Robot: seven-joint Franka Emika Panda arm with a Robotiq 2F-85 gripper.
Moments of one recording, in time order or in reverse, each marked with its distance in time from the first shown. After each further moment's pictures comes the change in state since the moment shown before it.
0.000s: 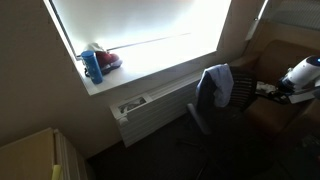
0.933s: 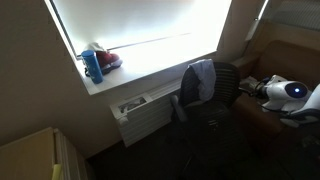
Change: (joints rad) arm 0.707 0.585 -0.233 0.096 0.940 0.261 -0.112
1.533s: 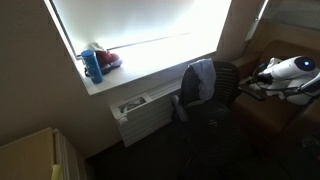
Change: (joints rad) arm -0.298 -0.324 0.014 0.055 -0.454 0.029 -0.124
